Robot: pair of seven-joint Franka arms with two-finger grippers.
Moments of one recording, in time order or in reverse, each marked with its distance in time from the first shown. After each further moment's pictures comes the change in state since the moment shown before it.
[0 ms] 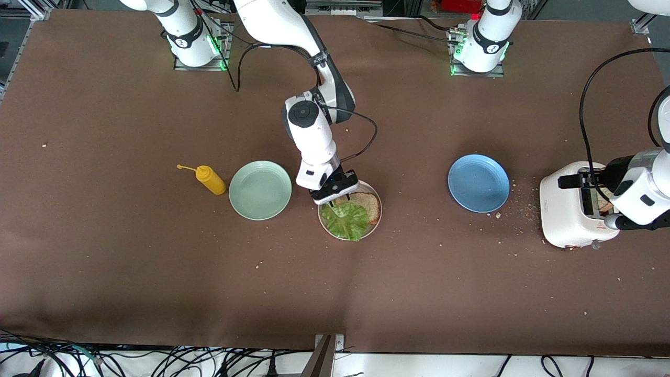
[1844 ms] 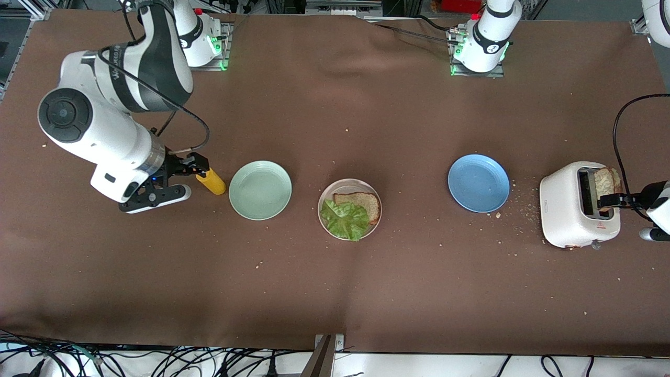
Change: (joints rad) left arm 0.219 0.081 0.014 -0.212 0.037 0.399 0.371; right arm -0.496 -0.539 0.021 0.028 -0.545 -0.864 -0.071
